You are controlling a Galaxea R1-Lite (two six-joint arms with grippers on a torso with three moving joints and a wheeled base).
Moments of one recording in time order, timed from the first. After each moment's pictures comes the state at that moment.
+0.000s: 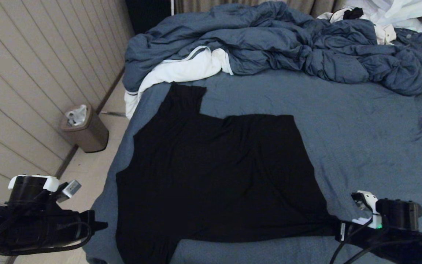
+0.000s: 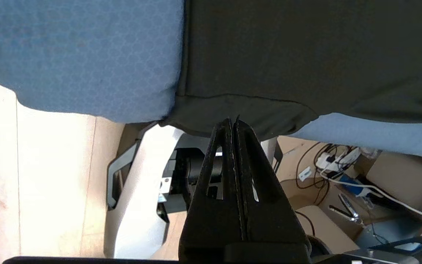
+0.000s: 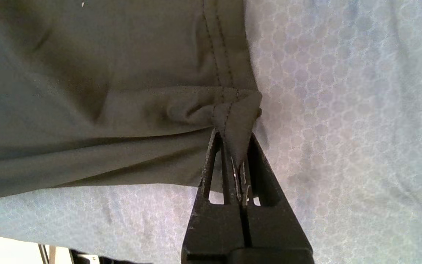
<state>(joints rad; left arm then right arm) -0.01 1.75 -0.41 -0.43 -0.41 -0.28 -0.18 2.14 -0.12 -1.29 0.24 0.07</state>
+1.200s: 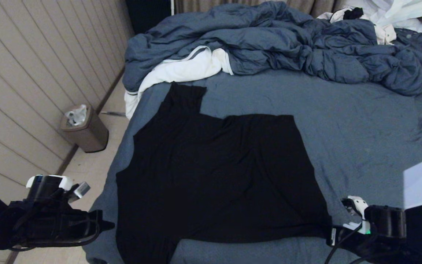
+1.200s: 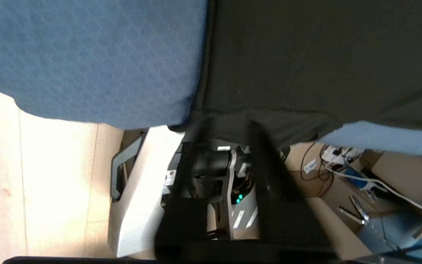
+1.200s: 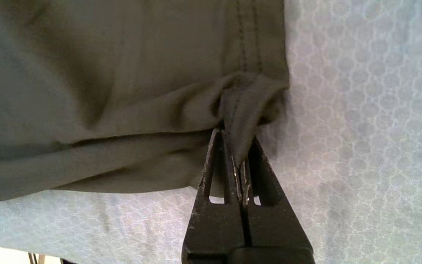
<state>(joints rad) -0.02 1.88 -0.47 -0.44 -0.40 -0.27 -0.11 2.29 -0.05 -1.52 0.21 0.08</state>
